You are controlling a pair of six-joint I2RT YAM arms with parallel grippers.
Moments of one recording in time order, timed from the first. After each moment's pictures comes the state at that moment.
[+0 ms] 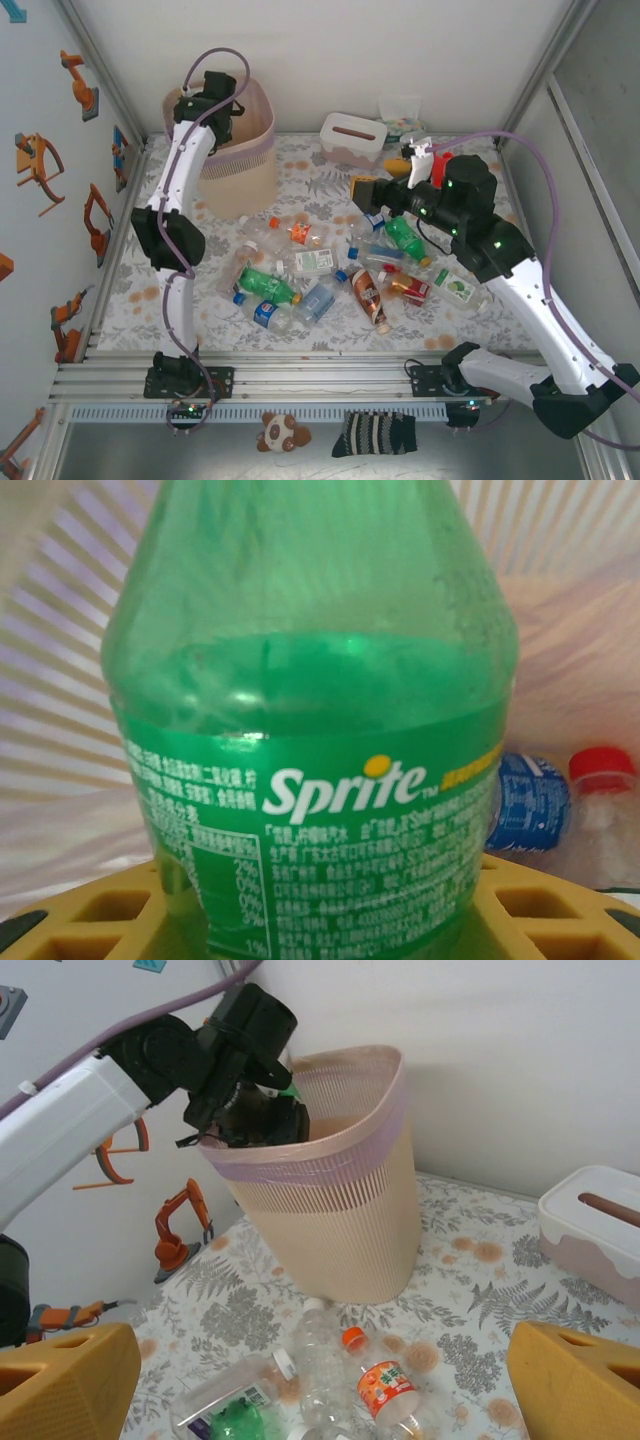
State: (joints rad) left arm -0.27 2.26 2.47 -1.23 -0.63 -0.49; right arm 0.58 1.06 1.29 -0.42 -0.26 0.25
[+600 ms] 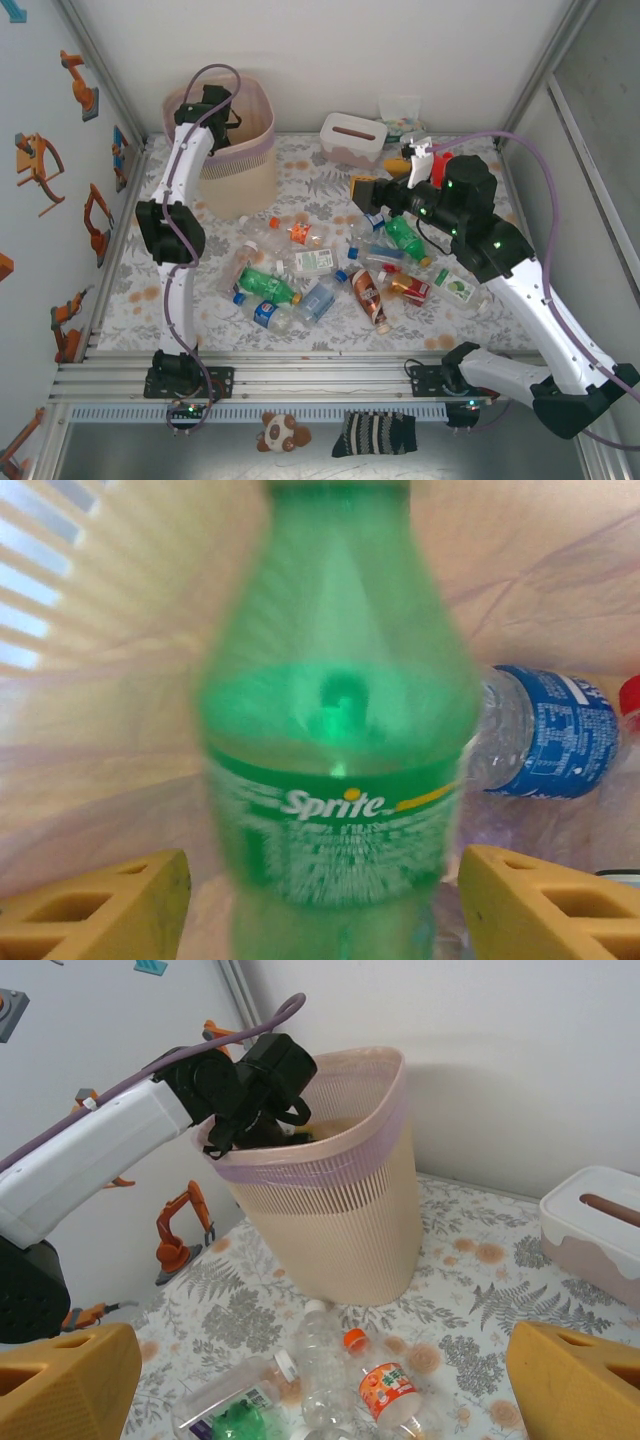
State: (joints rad) left arm -0.22 2.35 2.47 -1.29 -0.44 -0.58; right arm 0.58 1.06 1.29 -0.41 -0.26 0.25
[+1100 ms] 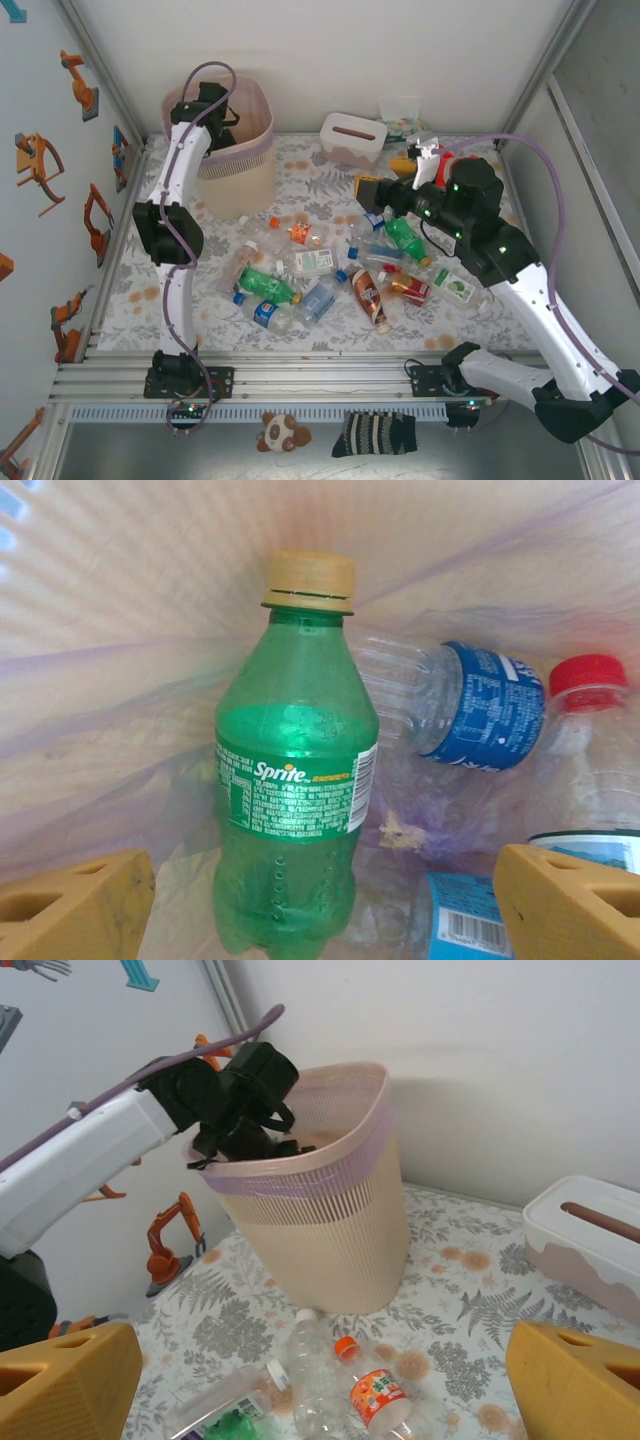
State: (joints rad) left arm -0.21 2.32 2.47 -1.29 -0.36 -0.59; right arm 0.58 1.03 1.29 -0.41 -0.22 0.25
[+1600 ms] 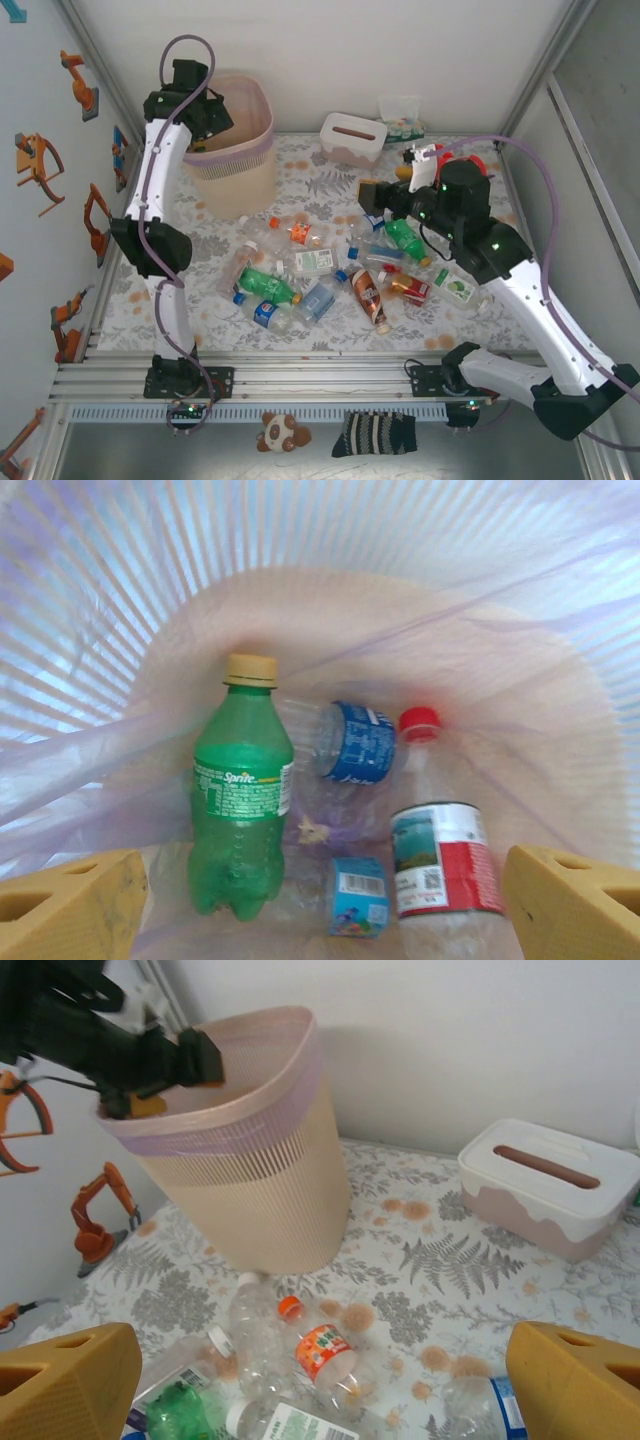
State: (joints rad) left arm -0.20 2.13 2.46 -1.22 -0.24 -0.56; right arm 0.58 1.05 1.26 -0.50 -0.11 0.24
